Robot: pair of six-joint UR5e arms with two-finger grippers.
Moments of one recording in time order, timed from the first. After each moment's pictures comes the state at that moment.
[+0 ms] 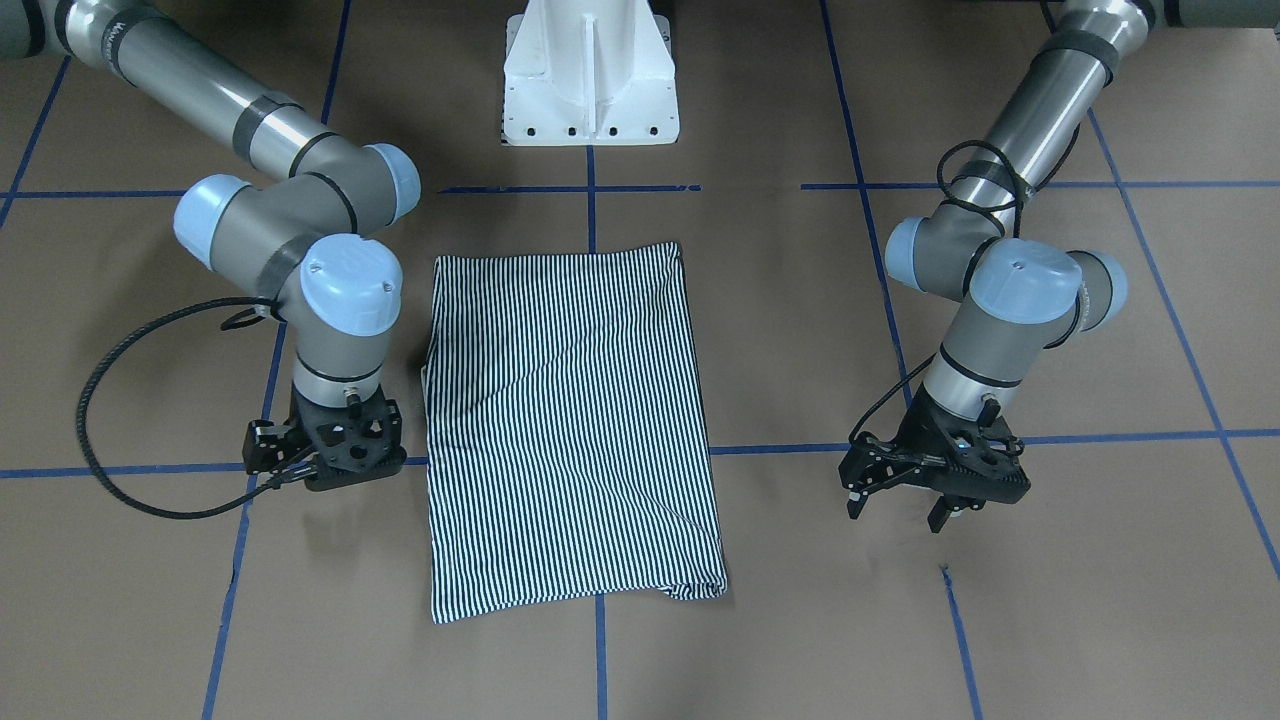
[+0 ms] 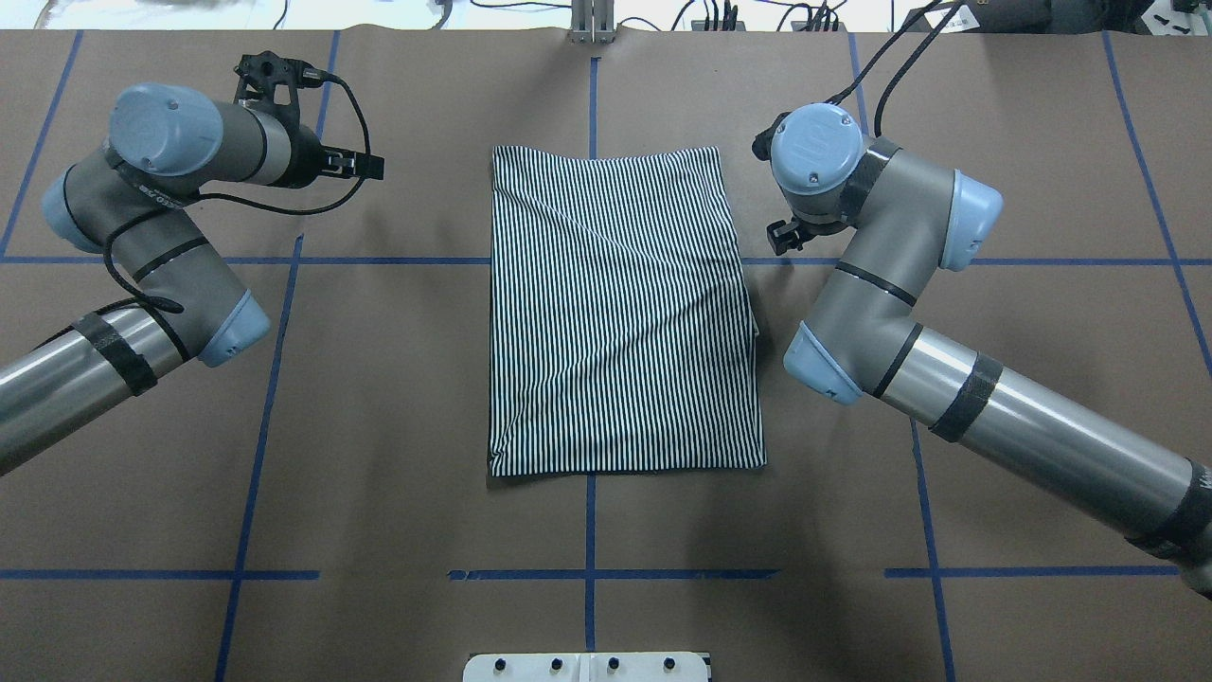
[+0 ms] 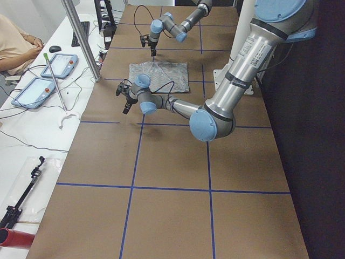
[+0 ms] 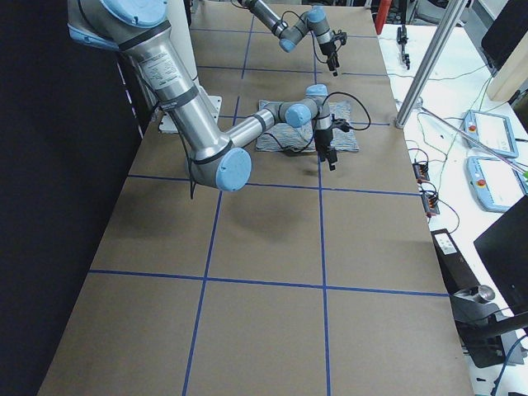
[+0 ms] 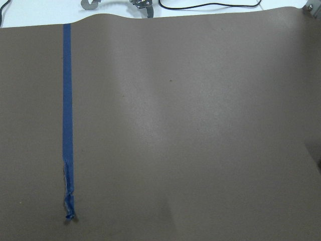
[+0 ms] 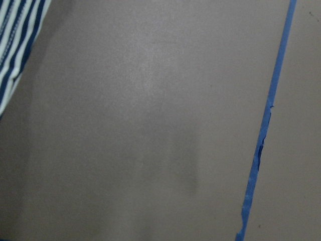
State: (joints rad) left arm -0.86 -2.13 -1.21 -2.44 -1.80 -0.90; right arm 0.73 -0.93 1.40 -1.56 1.62 0.60
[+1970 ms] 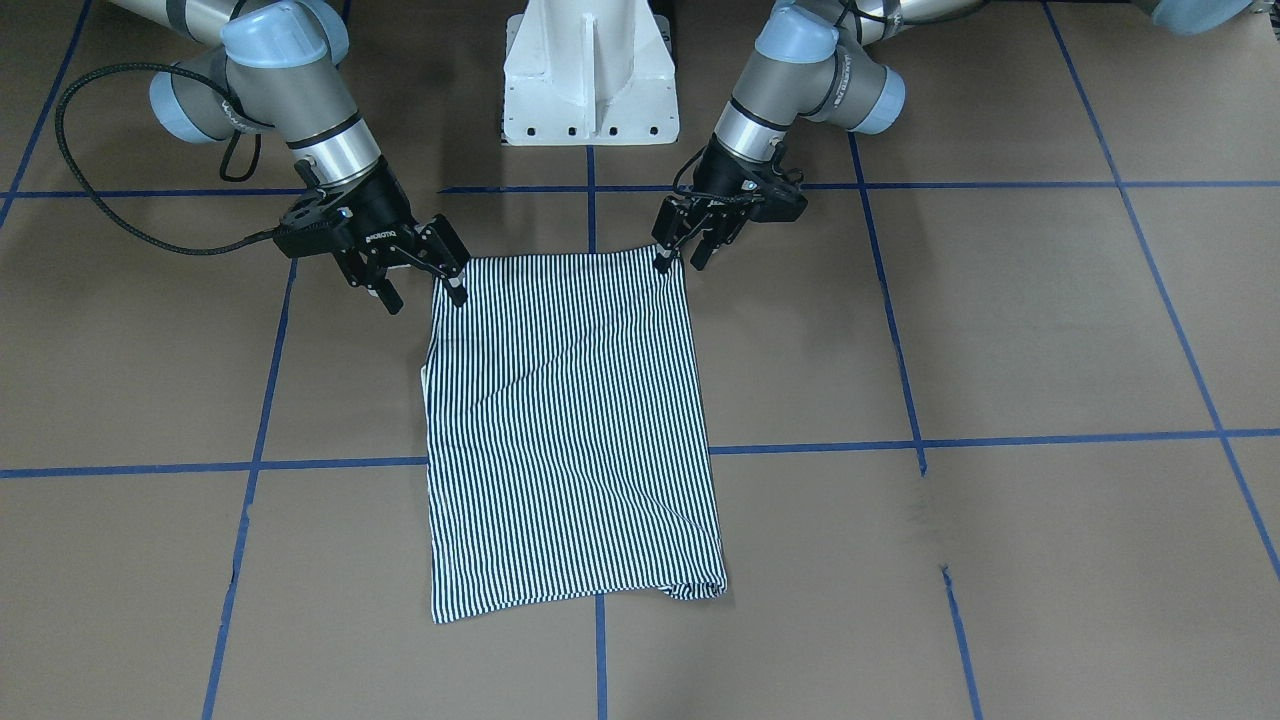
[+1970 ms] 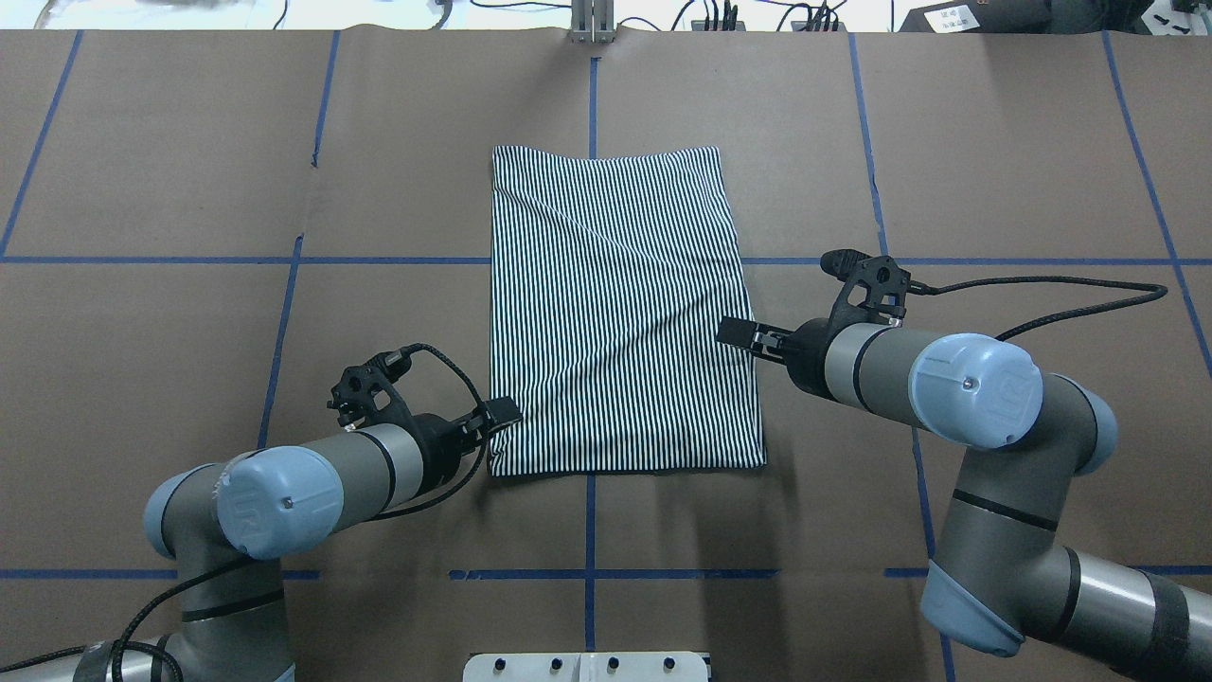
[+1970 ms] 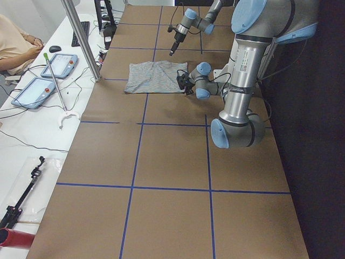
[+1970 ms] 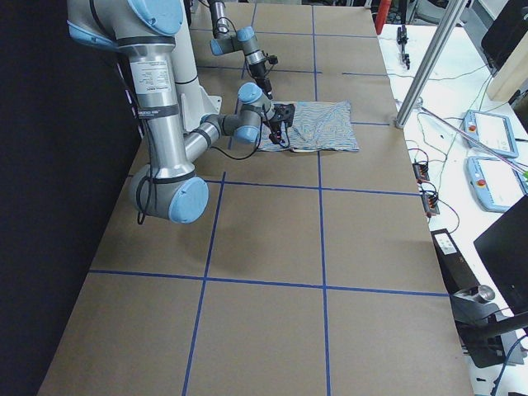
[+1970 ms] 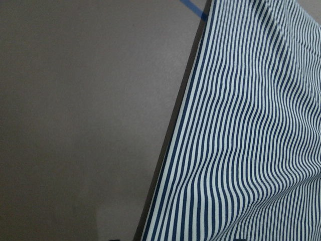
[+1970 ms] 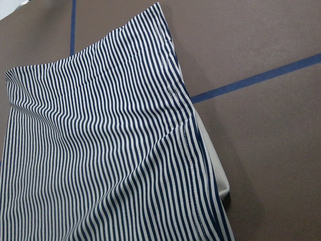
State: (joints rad) left arm -0.27 -1.91 -1.75 -2.30 -1.42 -1.89; right arm 0.47 -1.35 1.86 -0.93 1.53 1.54
